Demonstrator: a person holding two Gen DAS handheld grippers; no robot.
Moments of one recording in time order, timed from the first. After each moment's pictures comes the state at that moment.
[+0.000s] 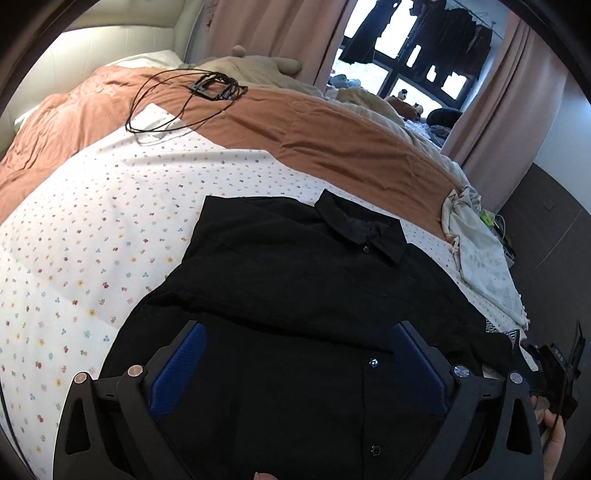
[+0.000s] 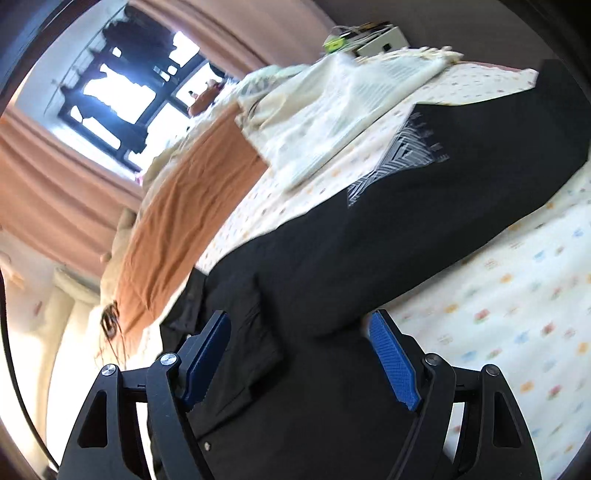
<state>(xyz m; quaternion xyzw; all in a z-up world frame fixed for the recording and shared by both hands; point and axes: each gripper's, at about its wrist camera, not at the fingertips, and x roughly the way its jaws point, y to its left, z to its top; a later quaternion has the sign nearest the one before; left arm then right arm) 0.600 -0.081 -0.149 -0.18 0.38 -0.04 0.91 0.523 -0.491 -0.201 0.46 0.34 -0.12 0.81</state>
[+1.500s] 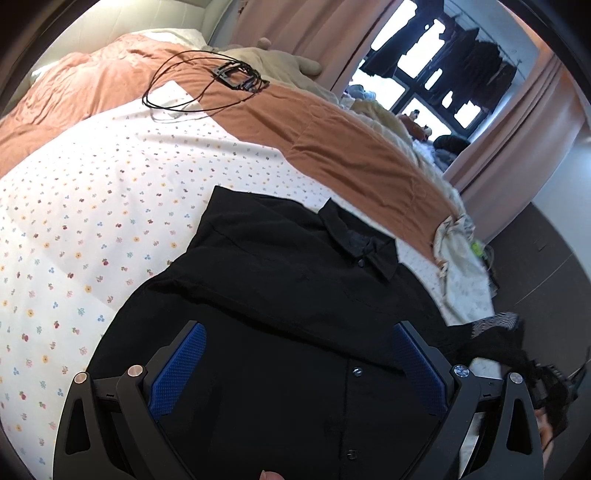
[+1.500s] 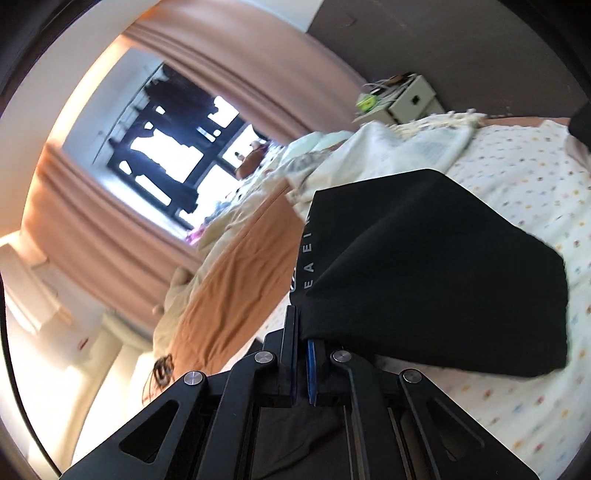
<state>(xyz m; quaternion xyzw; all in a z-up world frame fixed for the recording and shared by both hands) 0.593 -0.051 -0.146 -0.27 0.37 -0.05 0.89 0.526 -0.475 -0.130 0.46 0.20 -0.06 0.86</state>
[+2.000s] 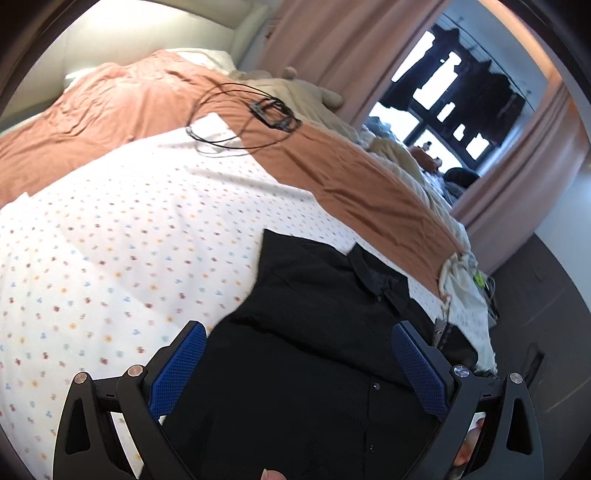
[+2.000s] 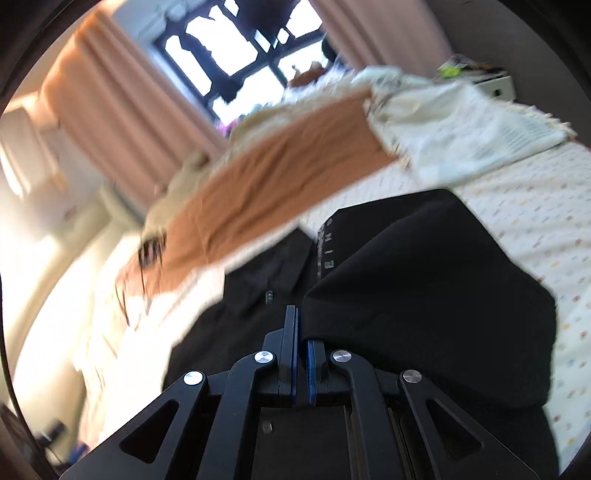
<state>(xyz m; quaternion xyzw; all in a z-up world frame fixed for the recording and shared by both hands) 0.553 0.027 -0.110 -0.29 0.34 -0.01 0.90 0.598 -0.322 -0.155 0.30 0.36 0.03 0.88</state>
